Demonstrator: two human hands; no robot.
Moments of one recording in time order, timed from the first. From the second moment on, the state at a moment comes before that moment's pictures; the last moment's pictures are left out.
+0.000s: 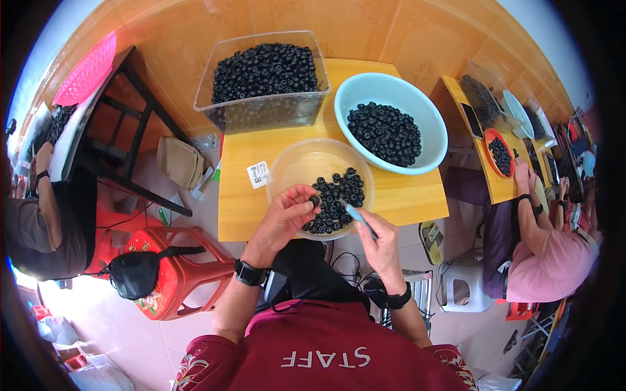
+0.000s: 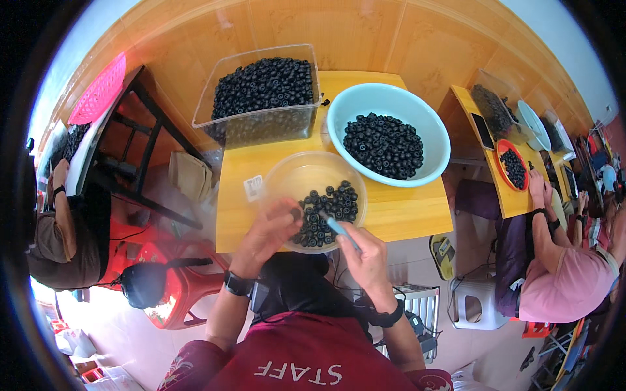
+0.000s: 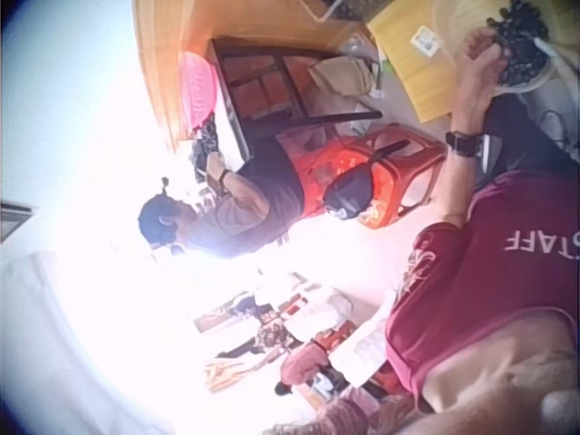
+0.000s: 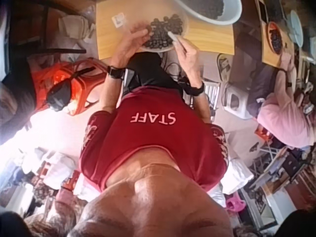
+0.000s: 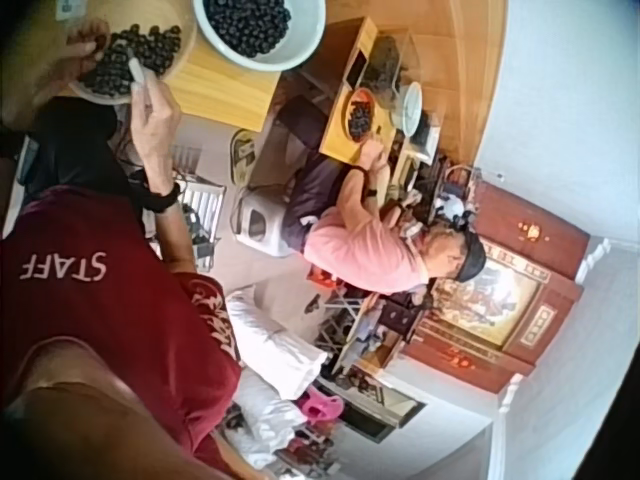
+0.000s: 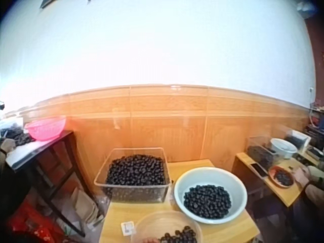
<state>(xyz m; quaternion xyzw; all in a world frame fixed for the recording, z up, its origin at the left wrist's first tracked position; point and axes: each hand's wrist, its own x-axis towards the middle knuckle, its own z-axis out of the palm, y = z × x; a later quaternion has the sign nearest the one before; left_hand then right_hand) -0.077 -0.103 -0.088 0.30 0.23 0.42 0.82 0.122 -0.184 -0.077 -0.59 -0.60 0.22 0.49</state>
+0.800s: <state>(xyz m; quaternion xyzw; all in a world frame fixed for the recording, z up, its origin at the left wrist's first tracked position) -0.078 -0.115 -0.101 0.21 0.19 0.42 0.86 0.106 -0.174 -0.063 -0.54 -0.73 0.13 0.40</state>
